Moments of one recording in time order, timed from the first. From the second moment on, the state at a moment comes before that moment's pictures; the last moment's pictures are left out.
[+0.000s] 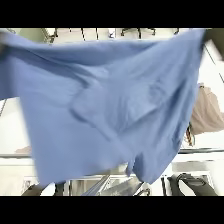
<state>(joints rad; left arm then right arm) 0.15 -1.04 1.66 -2.36 1.16 1.67 -0.04 -0.96 1.63 2.20 -1.14 -1.87</state>
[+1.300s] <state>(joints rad) 0.26 -1.62 1.41 -2.11 1.50 1.67 -0.43 -1.48 1.13 2.12 -1.31 -1.89</state>
